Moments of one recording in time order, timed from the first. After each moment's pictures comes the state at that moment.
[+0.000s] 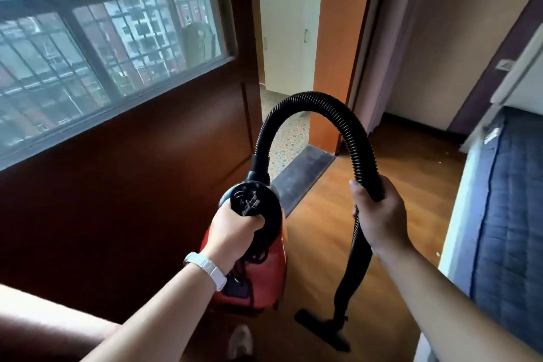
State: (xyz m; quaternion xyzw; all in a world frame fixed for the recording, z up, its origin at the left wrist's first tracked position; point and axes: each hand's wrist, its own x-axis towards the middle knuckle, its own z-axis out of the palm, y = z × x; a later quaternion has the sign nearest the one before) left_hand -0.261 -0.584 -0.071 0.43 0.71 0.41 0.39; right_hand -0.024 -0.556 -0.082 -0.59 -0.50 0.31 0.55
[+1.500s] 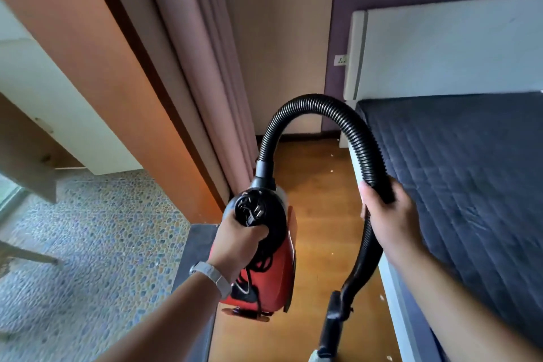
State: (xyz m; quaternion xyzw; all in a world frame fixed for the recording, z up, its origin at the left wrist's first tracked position) left_hand 0.197 0.082 -0.095 0.61 0.58 0.23 0.50; right_hand 0.411 -0.037 -0.093 -0.73 -0.26 0.18 0.60
